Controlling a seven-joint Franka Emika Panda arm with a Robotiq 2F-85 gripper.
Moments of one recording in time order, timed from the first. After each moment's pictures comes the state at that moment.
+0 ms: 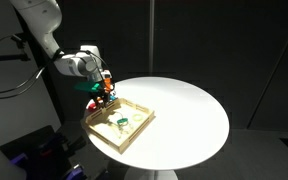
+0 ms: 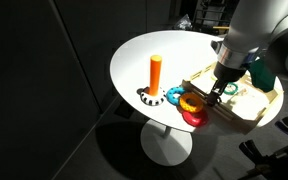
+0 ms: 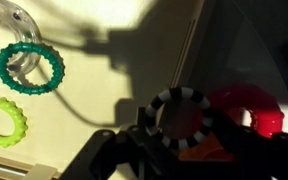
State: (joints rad) arm 0.26 0.30 0.08 -2.42 -0.18 2.67 0.08
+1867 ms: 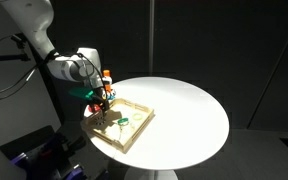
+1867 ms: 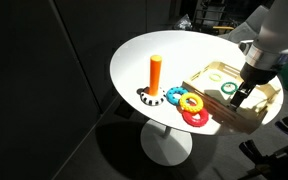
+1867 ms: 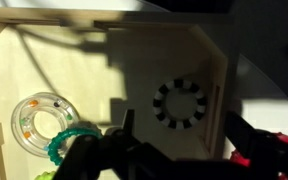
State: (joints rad) arm 0.17 0.18 0.07 -2.60 -0.16 2.69 0.10
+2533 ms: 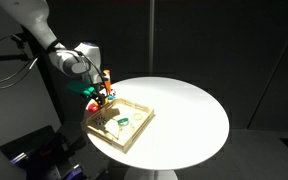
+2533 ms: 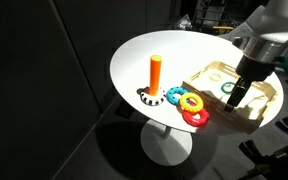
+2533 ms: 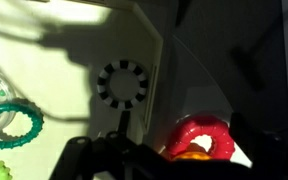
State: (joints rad) arm 0.10 0.14 0.21 -2.57 0.23 2.63 -0.28
